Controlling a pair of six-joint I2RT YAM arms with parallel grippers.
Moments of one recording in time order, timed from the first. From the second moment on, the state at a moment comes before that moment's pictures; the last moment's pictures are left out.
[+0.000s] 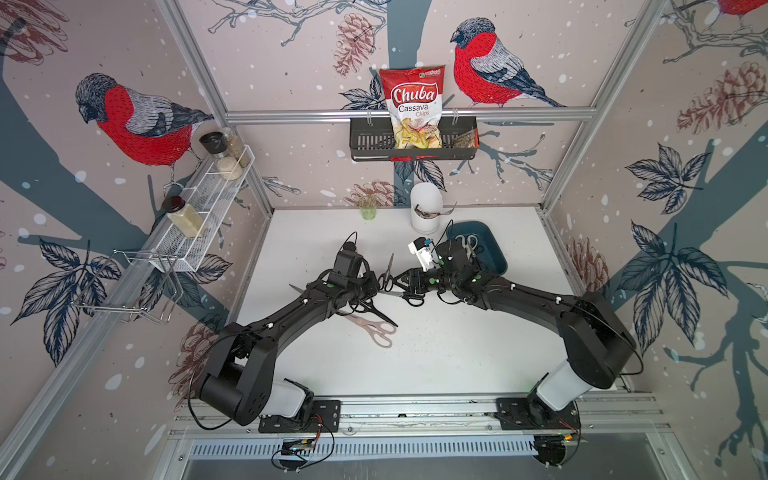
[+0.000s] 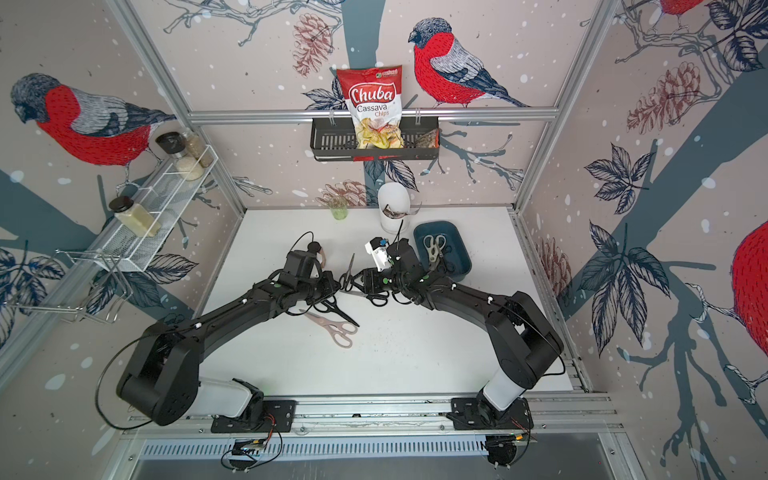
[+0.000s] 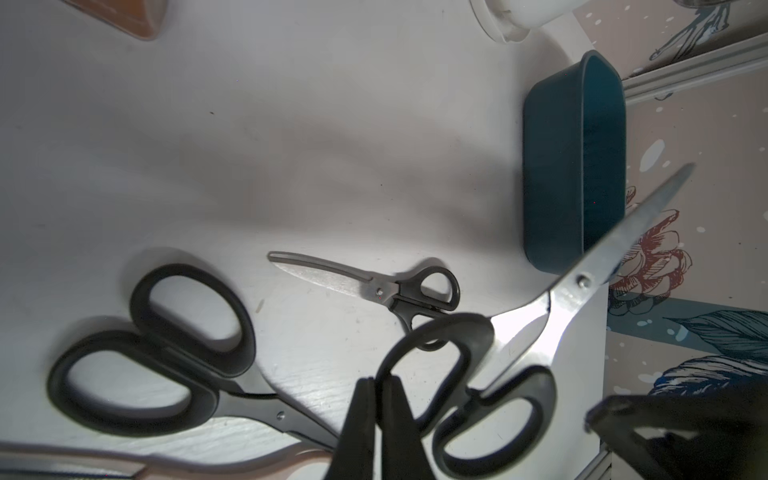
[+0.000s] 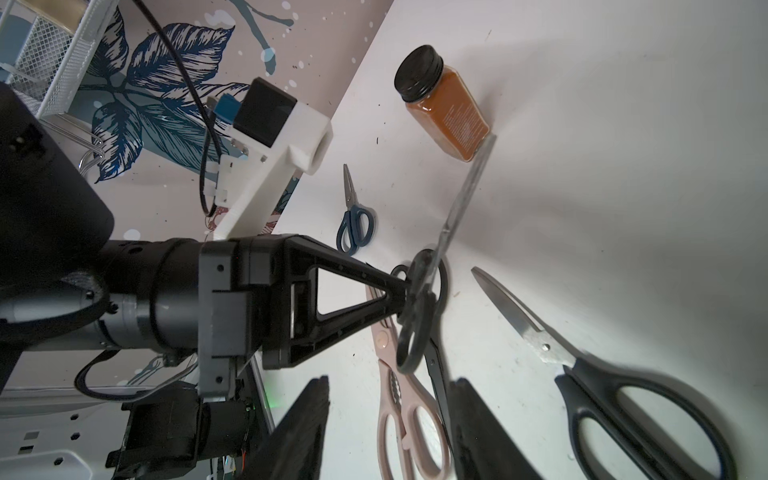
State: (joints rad) left arm -0.46 1.42 0.81 -0.21 0.26 -0.81; right arm 0.75 1.63 1.00 0.08 -0.49 0.50
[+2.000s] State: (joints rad) left arm -0.45 1.28 0.73 -0.27 0.05 -0.83; right arm 0.14 1.76 1.09 -0.29 -0.31 0.26
